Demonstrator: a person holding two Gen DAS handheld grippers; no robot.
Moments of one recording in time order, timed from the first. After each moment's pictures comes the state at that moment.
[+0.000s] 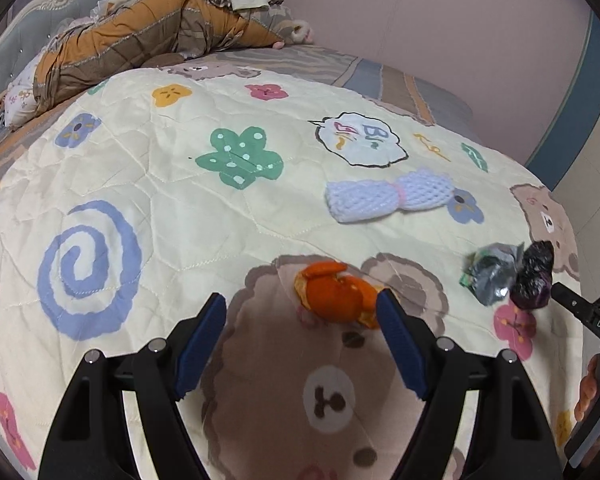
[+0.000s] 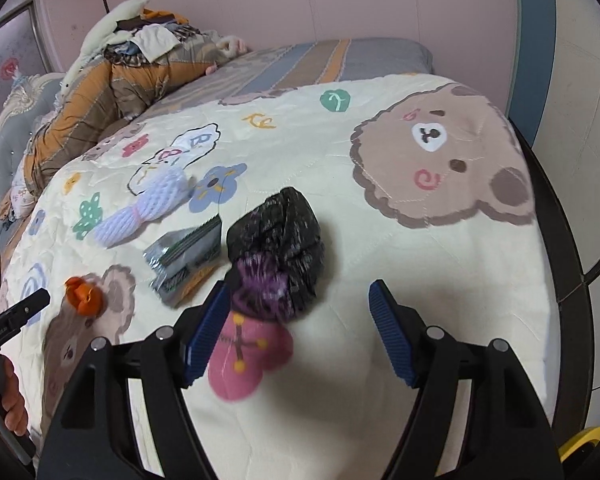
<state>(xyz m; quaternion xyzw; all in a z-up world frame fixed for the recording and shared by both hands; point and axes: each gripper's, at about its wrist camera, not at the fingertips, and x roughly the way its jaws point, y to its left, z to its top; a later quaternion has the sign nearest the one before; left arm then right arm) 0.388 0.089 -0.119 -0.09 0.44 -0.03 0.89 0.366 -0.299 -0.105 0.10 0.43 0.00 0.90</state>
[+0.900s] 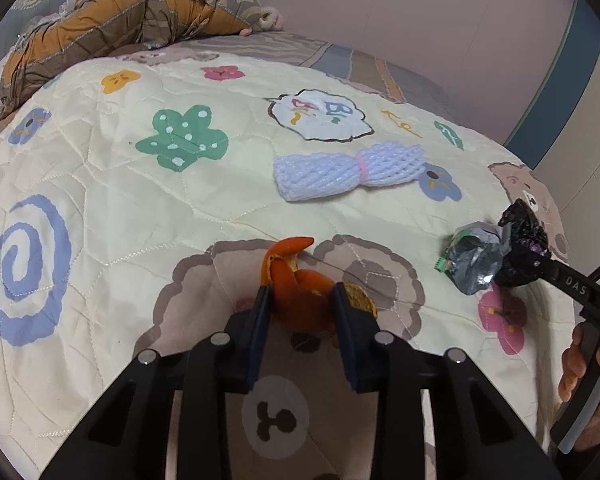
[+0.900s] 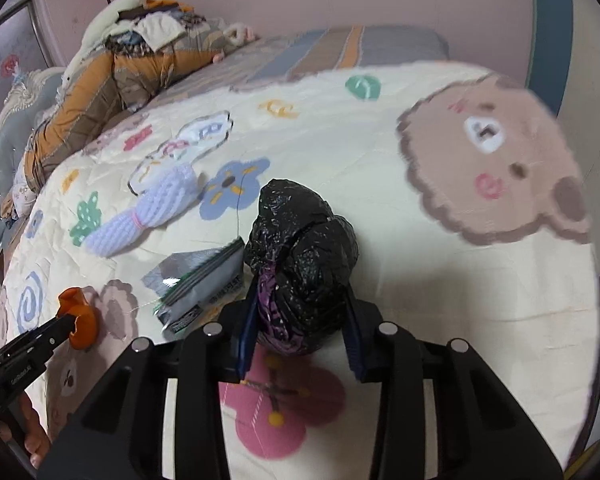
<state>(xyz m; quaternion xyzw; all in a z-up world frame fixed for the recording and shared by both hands) 0.393 0.056 -0.139 -0.08 0.45 -0.09 0.89 0.397 -0.273 -0.115 0.10 0.43 0.01 0.90</state>
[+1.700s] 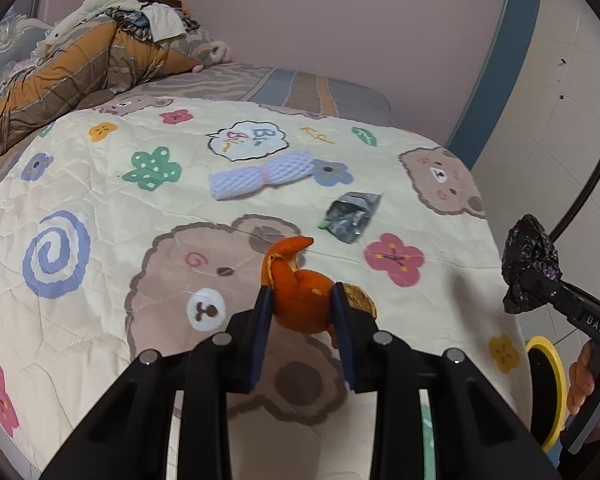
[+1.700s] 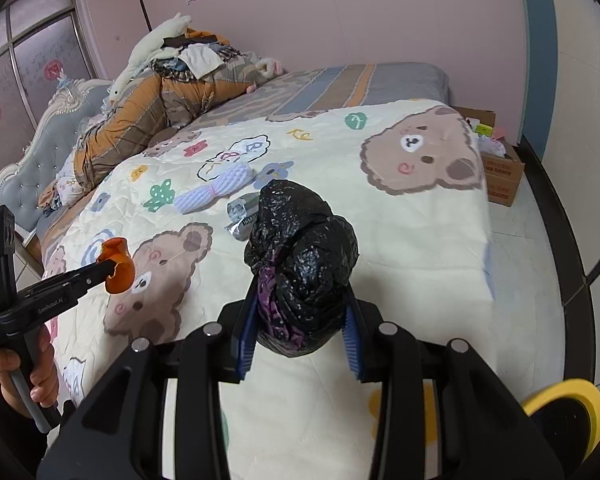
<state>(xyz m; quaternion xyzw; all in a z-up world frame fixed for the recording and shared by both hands) 0.279 0.024 -0.069 -0.05 0.40 -0.16 0.90 0.211 -0.307 -0.038 0.10 0.38 0.06 0.92</state>
